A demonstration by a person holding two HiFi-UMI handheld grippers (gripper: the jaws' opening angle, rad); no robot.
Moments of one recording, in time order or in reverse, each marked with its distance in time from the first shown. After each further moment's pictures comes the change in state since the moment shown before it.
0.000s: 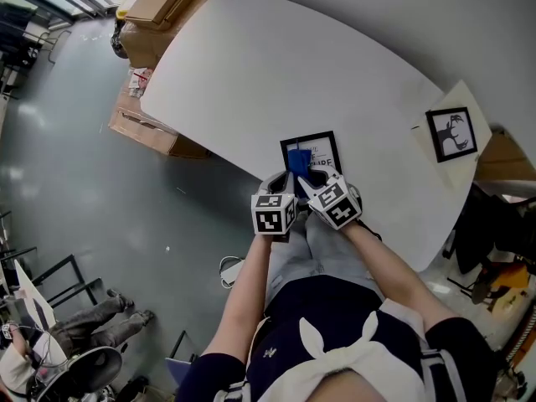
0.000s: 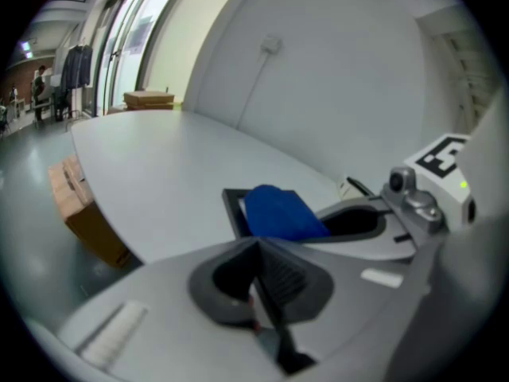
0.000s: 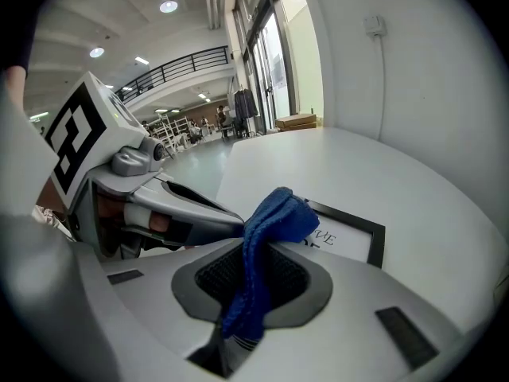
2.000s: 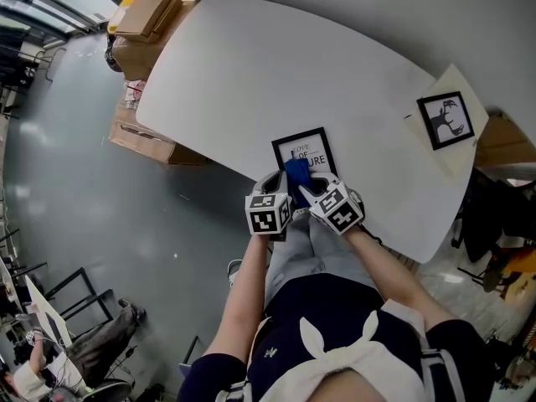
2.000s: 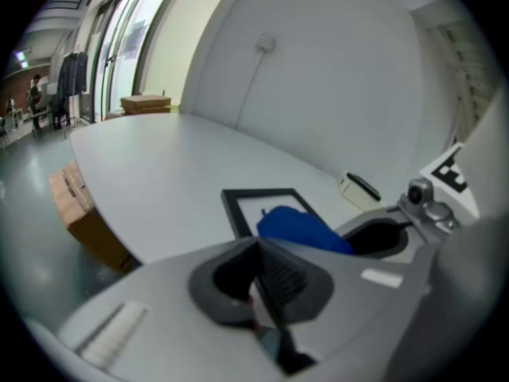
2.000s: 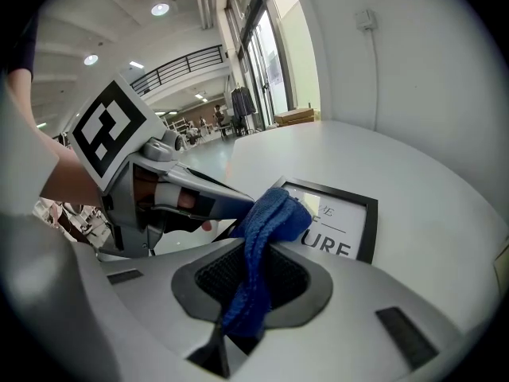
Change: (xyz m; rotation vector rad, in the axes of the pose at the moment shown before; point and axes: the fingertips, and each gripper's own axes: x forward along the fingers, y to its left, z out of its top) left arm 0.001 -0.001 -0.001 0.036 0.008 0.015; right arm -0.019 0.011 -0.027 0.046 0.022 0.026
